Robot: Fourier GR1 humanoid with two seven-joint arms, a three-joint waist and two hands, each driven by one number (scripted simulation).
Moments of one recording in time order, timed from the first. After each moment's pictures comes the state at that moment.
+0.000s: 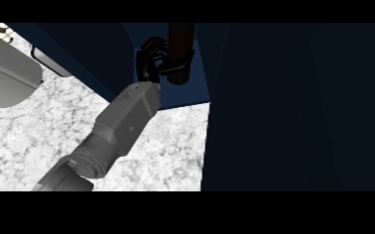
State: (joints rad) left arm -1.09 0.00 -0.19 -0.12 0.80 0.49 -0.65; right arm -0.57 -0.16 -0.03 -2.38 -0.26 -0.04 0.85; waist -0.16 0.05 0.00
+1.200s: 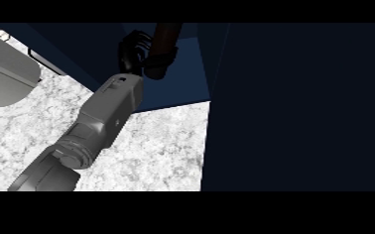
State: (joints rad) left arm -1.15 0.08 -0.31 0.00 0.65 0.71 -0.59; right arm -0.57 -0.16 -0.04 -2.38 -0.26 -0.02 0.84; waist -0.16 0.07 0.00
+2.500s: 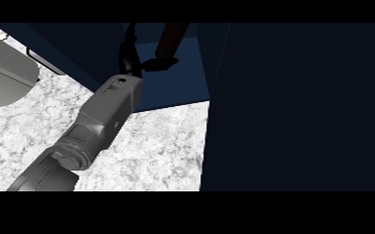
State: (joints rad) left arm -1.13 0.09 -0.34 -0.03 0.62 0.66 -0.52; right arm -0.58 -0.16 -0.02 -2.38 -0.26 -0.01 0.84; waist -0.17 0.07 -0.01
